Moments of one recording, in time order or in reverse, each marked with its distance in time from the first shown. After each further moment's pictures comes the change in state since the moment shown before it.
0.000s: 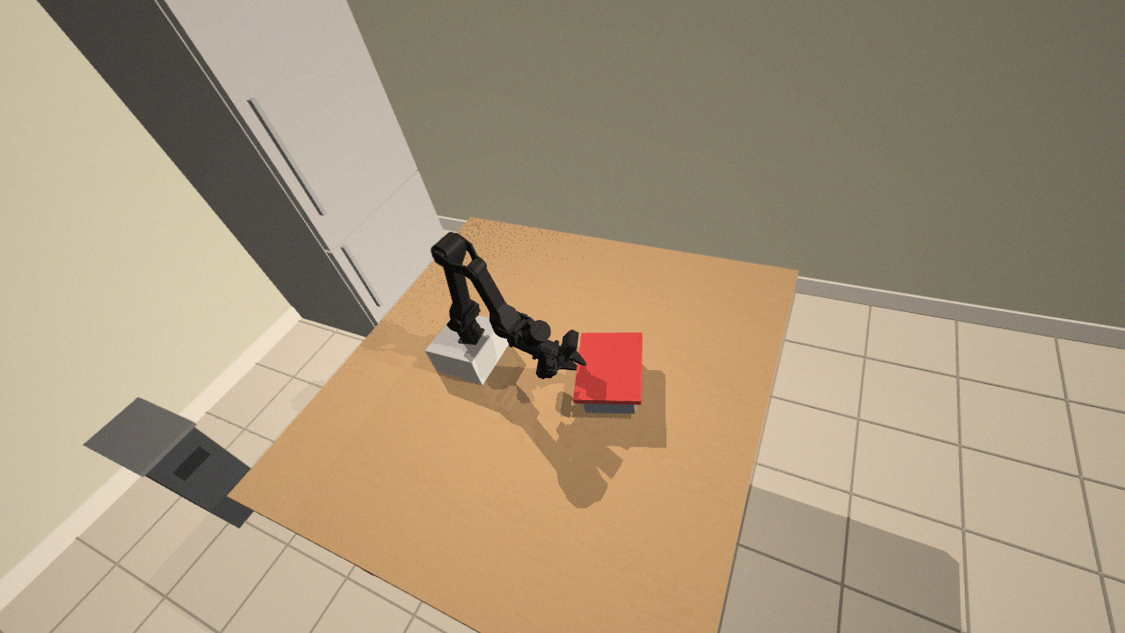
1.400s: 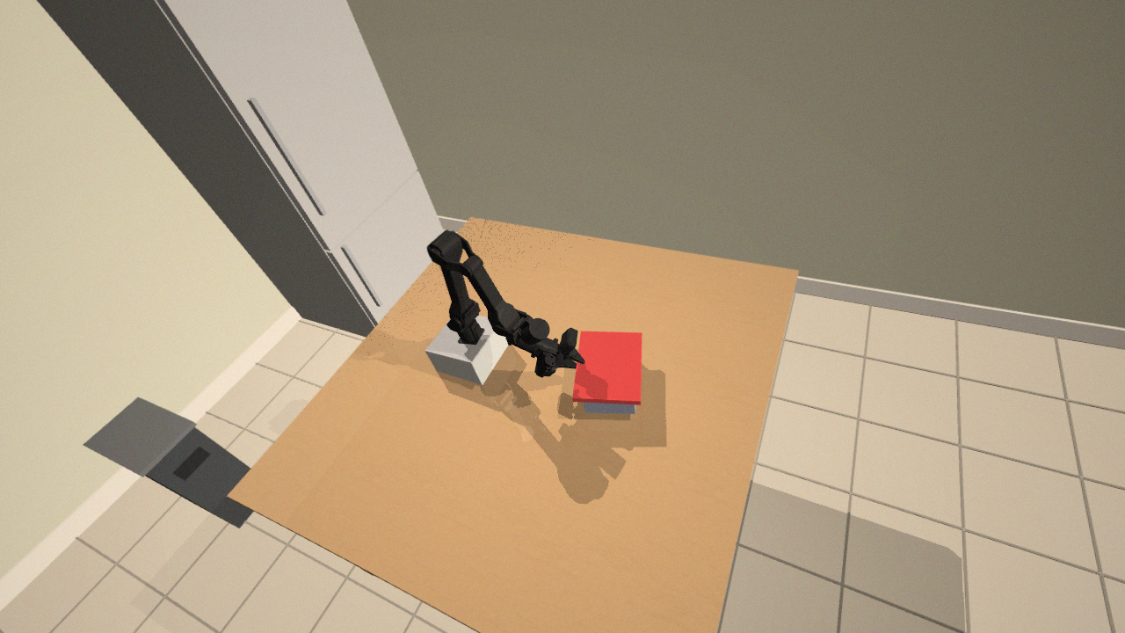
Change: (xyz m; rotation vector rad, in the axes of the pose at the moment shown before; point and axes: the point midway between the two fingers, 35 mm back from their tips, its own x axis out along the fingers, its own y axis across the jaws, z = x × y) arm -0.006 0.005 0.000 0.002 -0.002 -0.001
